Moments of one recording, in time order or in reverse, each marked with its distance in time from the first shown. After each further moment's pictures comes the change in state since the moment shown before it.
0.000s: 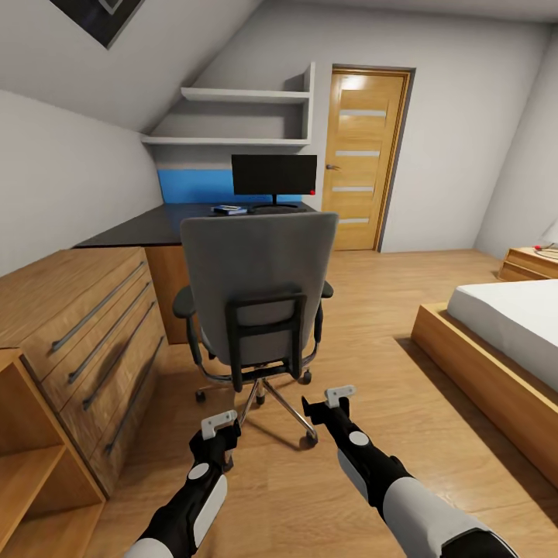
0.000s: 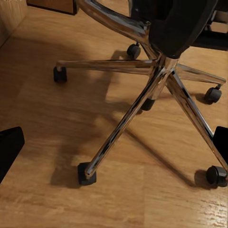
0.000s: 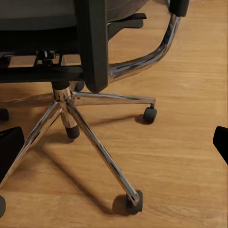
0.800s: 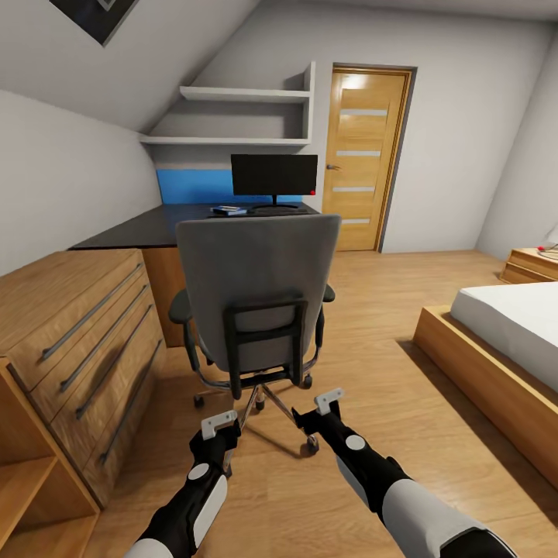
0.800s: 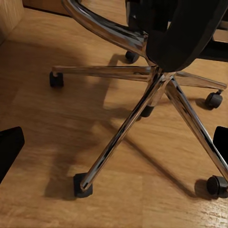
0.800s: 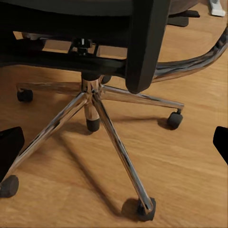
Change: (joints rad) left arm 0.001 0.000 0.000 -0.001 0.002 0.000 0.000; right arm 0.000 0.001 0.049 0.023 0.077 0.001 0.103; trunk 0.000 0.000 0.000
